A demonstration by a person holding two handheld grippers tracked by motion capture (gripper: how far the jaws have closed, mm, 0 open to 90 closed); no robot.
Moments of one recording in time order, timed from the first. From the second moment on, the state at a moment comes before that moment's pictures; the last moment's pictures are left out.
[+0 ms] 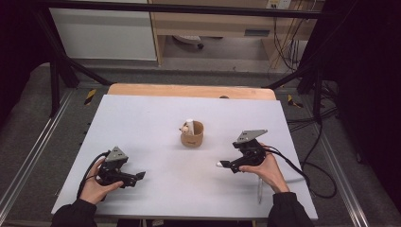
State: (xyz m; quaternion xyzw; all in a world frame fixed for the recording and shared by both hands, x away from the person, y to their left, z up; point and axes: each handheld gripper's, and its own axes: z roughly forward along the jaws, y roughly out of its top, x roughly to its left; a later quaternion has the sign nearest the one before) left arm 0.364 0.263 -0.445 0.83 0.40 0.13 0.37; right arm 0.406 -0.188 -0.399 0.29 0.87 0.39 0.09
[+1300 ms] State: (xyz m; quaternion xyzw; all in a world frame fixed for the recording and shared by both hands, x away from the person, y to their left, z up) left arm 0.364 0.261 -0.446 0.83 0.39 0.13 0.37; right arm 0.409 -0.248 -0.434 0.18 0.93 0.31 0.06
